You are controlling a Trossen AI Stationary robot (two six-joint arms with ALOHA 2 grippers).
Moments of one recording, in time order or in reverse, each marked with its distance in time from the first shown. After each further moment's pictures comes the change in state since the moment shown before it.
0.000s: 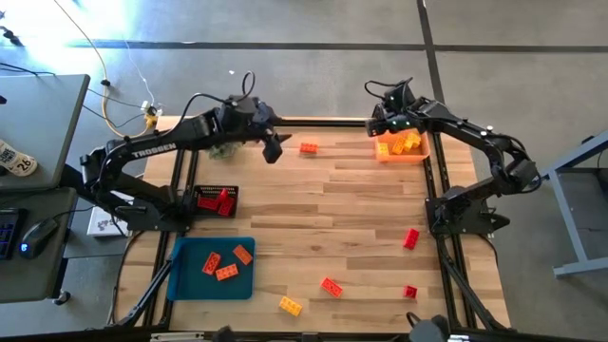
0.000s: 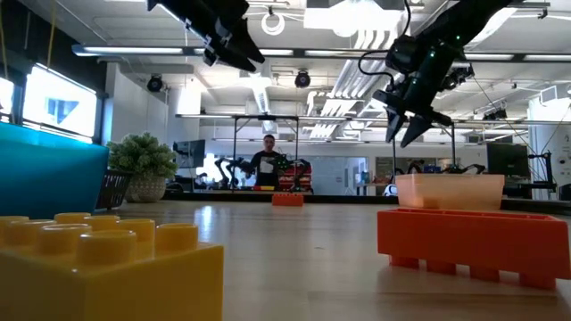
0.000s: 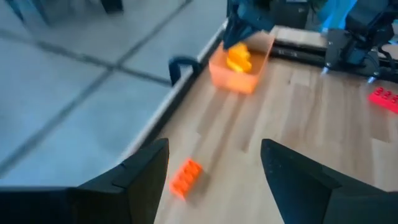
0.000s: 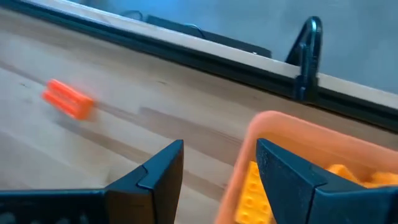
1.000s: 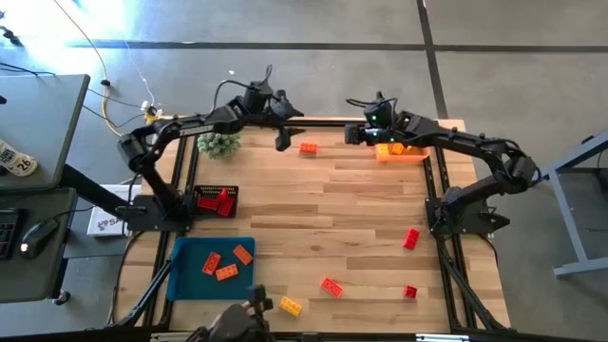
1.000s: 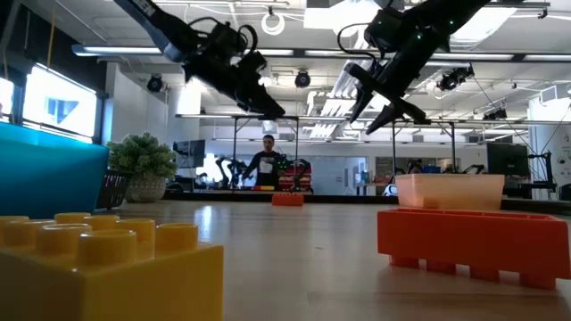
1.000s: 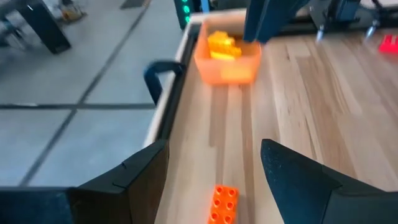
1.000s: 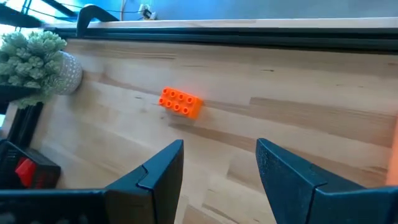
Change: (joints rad) left arm 0.236 0.359 0.000 0.347 0.430 0.357; right arm 0.296 0.000 0.000 0.155 0.036 0.439
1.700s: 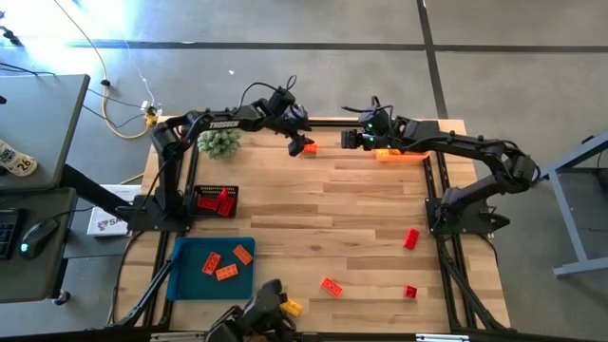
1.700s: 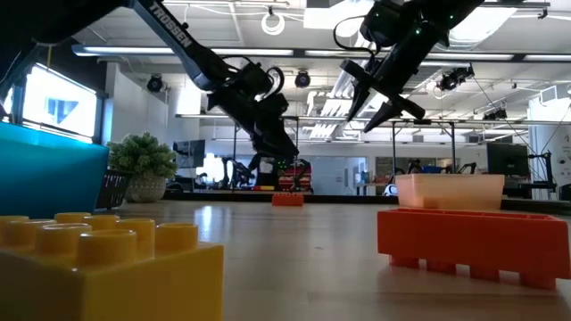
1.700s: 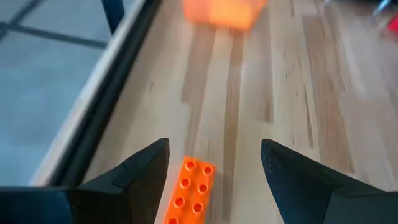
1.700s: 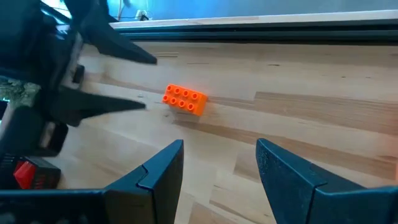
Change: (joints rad) left arm -0.018 0.286 0.184 -0.148 0.041 -0.139; right arm 0.077 0.000 0.000 -0.001 0.089 0.067
